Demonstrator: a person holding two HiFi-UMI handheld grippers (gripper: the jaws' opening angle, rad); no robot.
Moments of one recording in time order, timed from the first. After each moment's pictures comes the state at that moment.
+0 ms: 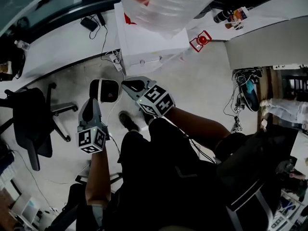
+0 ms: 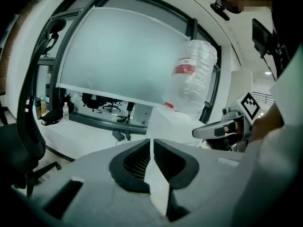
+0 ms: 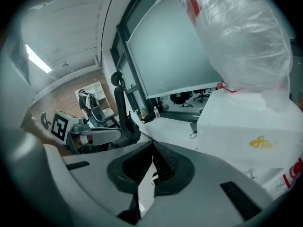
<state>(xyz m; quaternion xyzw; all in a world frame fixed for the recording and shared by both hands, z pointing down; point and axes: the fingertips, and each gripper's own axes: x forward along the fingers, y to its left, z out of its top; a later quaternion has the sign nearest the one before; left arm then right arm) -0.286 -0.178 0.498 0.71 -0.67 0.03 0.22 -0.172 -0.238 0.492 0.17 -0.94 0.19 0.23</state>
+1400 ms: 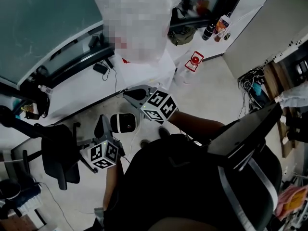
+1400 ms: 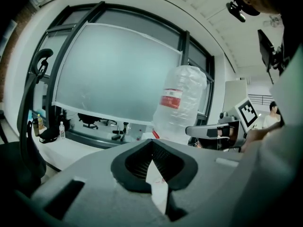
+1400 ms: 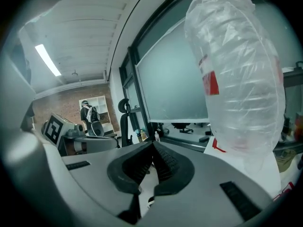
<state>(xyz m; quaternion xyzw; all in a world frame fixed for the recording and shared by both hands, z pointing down) -0.256 -0.176 0.331 0.72 -0.67 0.00 0.17 -0.157 -0.246 0.315 0.19 -0.97 0.12 0.12</state>
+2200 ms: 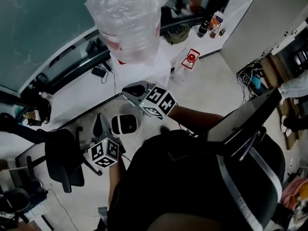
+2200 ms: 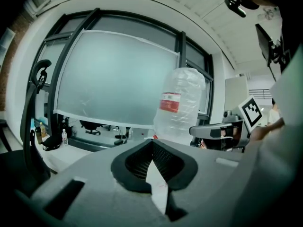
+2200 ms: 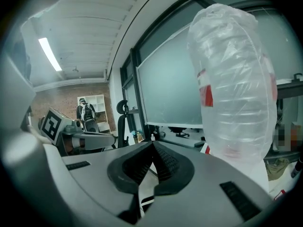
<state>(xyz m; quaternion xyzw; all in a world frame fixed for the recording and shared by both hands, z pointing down) -0.250 -0.179 0.309 0.72 -0.68 0.00 0.14 -0.141 -0.251 0.296 0.21 -0.97 0.09 0.11</state>
